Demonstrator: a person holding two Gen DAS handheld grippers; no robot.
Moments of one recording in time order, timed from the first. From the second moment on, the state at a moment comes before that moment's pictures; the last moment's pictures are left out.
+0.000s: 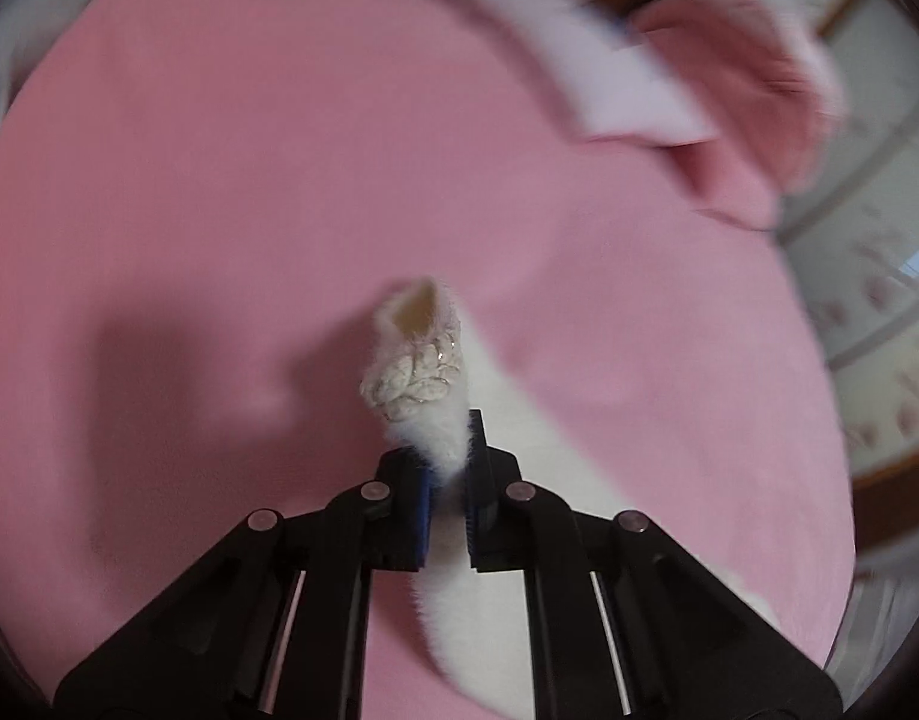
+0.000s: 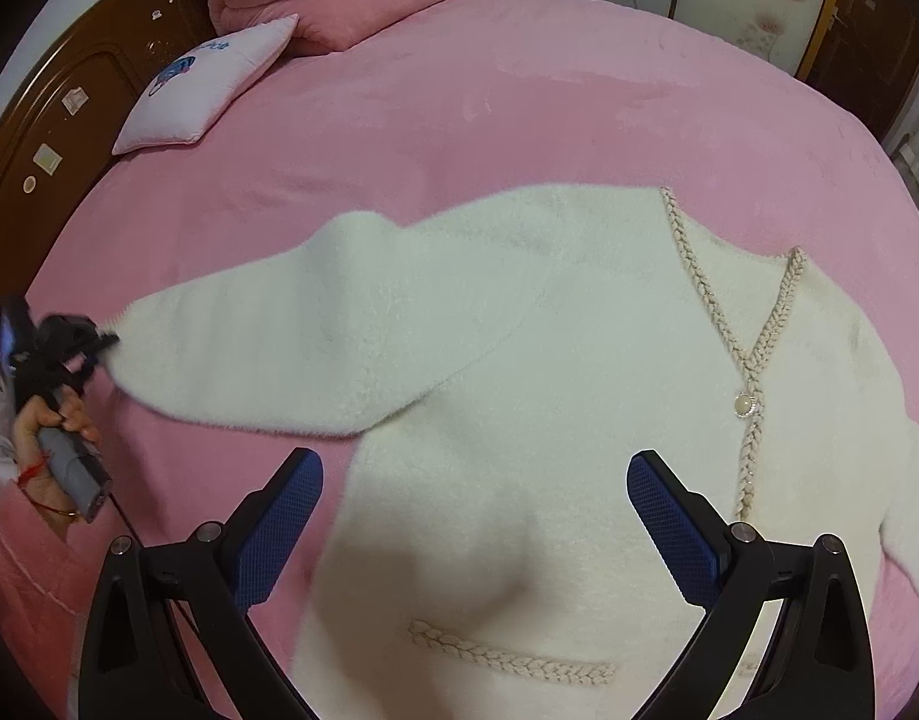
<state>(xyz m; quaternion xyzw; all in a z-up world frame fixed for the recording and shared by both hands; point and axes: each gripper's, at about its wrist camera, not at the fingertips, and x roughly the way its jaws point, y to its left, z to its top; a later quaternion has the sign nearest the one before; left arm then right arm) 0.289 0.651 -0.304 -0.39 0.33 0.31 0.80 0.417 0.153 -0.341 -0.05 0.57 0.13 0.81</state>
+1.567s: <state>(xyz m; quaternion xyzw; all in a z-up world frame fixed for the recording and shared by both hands) 0.377 0.133 -0.289 -0.04 0.59 -0.06 0.80 0.389 -0.115 -0.459 0.34 0.60 0.10 0.72</state>
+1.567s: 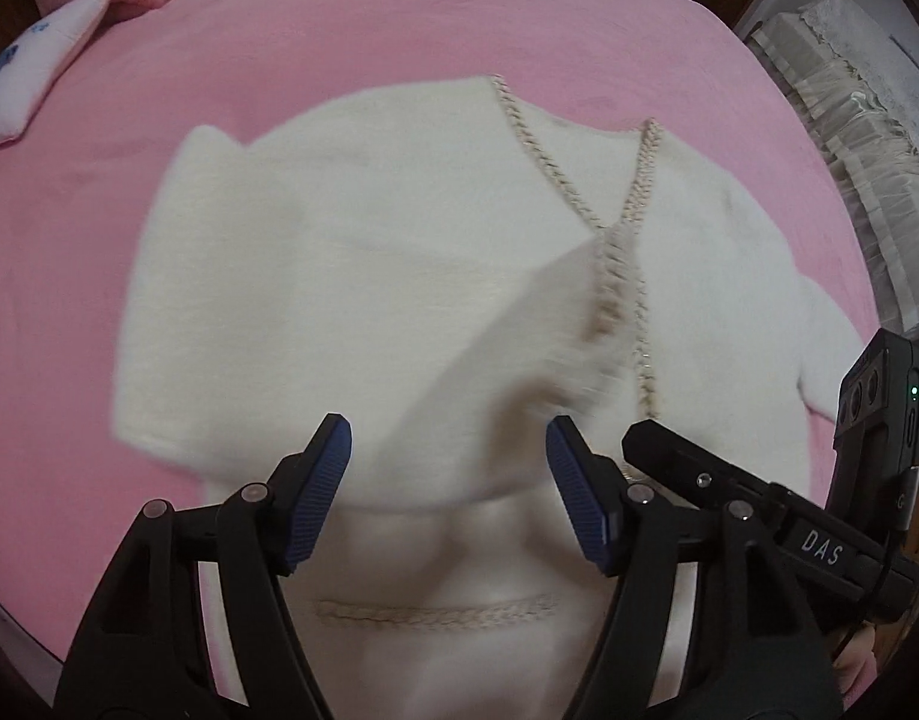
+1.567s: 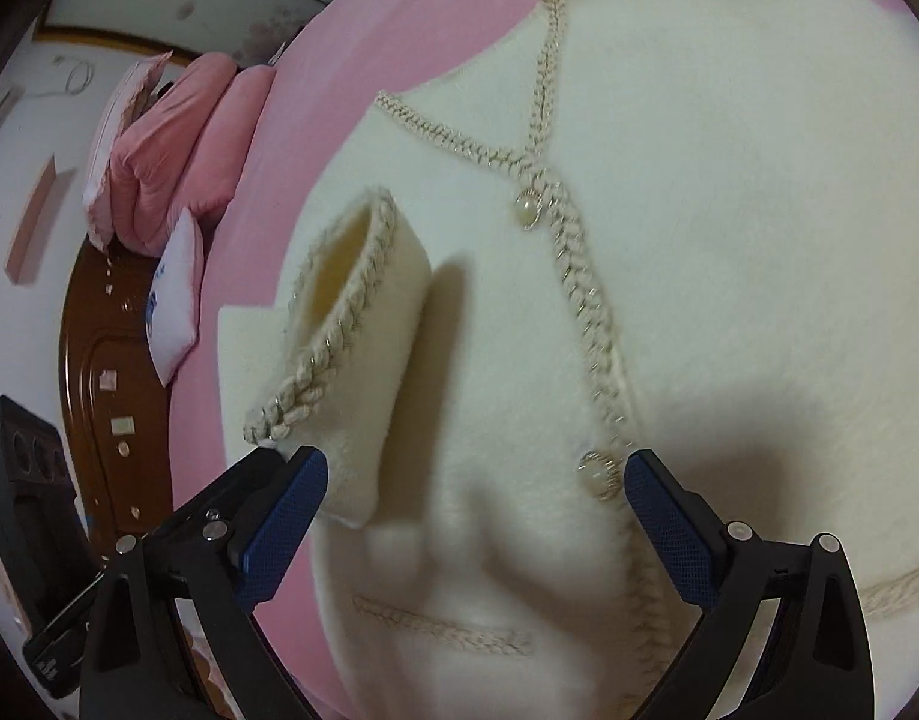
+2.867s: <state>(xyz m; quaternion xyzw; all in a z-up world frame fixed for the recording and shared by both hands) 0.384 0.263 -0.349 -0.01 0.65 0.06 0.76 0.435 -0.045 -0.340 0.02 0.52 0.01 0.85</state>
